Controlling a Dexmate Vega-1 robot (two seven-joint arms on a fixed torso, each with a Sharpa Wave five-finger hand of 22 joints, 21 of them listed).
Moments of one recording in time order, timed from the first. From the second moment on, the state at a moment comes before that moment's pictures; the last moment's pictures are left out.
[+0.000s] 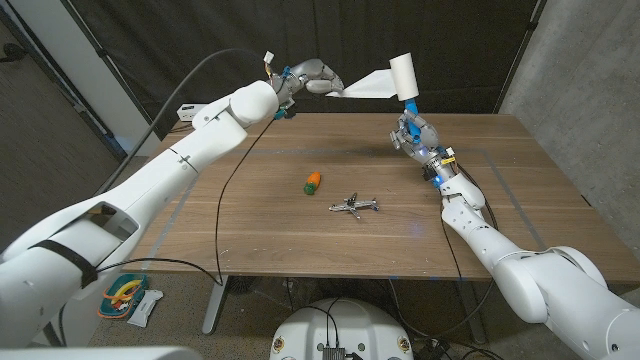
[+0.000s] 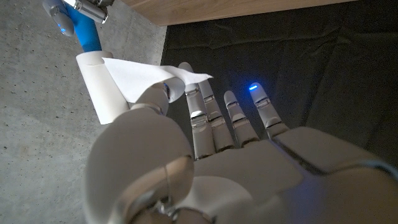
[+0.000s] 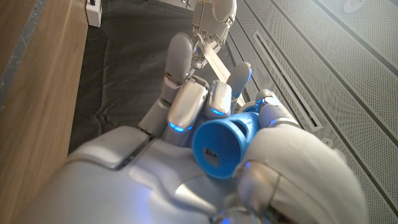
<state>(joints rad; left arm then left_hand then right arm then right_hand) 0.37 0.63 0.66 -1.71 0.07 0.15 -0.11 0.88 0.02 0.53 -0.15 0.95 0.93 0.08 0.57 0.89 0.63 -0.15 0.39 0.68 0.32 -0.04 0.26 0.30 -0.07 0.17 1.02 0.22 -0.58 -0.22 -0.23 -0.72 0.99 0.61 1.10 0.65 0.12 0.53 -0.14 0.19 0.92 0.05 0.98 0.62 1.27 -0.05 1.42 1.23 1.29 -0.20 1.56 1.24 0.94 -0.14 1.50 0.18</state>
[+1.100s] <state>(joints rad) 0.52 0.75 0.55 -1.85 0.02 0.16 -0.07 0.86 -0.01 0.55 -0.15 1.10 0.96 0.08 0.67 0.92 0.64 -0.14 0.39 0.67 0.33 -0.04 0.24 0.31 -0.09 0.18 1.06 0.21 -0.59 -0.21 -0.26 -0.78 0.97 0.62 1.05 0.65 0.12 0.53 -0.14 0.19 0.92 0.05 1.00 0.61 1.27 -0.05 1.42 1.23 1.29 -0.20 1.56 1.24 0.94 -0.14 1.50 0.18</state>
